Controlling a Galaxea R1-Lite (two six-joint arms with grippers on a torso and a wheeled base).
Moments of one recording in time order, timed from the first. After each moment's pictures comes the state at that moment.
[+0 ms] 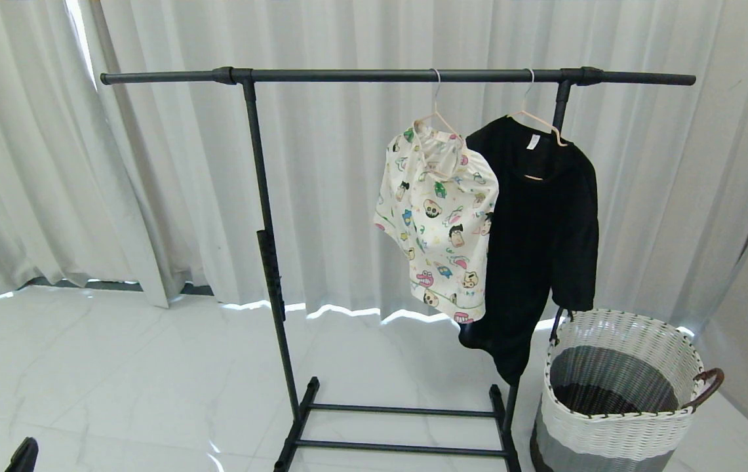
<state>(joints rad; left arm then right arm) 0.03 0.62 -0.01 -0.35 0.40 0.15 -0.20 0.58 -0.14 -0.32 -0.22 -0.18</state>
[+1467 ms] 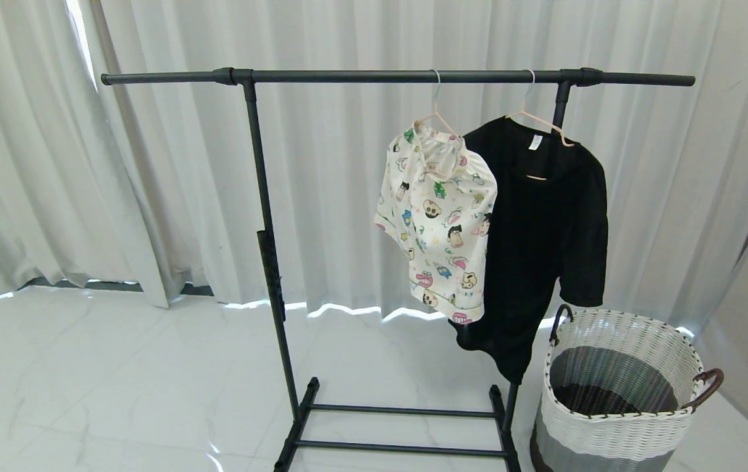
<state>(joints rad) -0.02 0.06 0.00 -0.04 0.47 0.19 -0.21 0.02 0.00 -0.02 0.25 -0.14</state>
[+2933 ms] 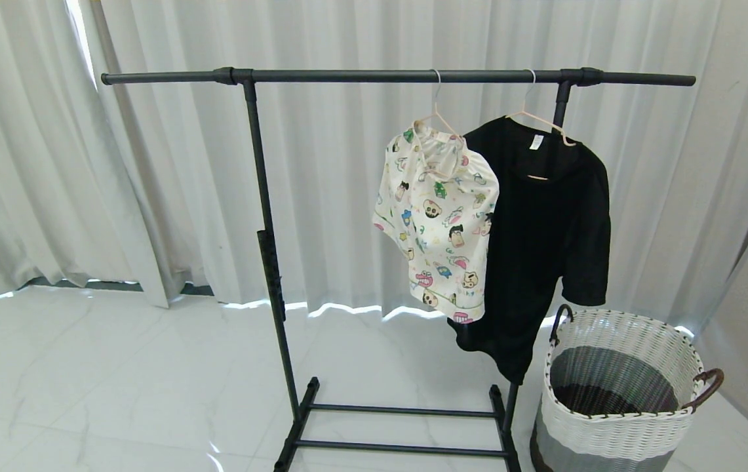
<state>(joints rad) -0.20 0.13 0.00 -0.02 0.23 -0.15 0.05 0.00 0.00 0.01 0.01 0.03</state>
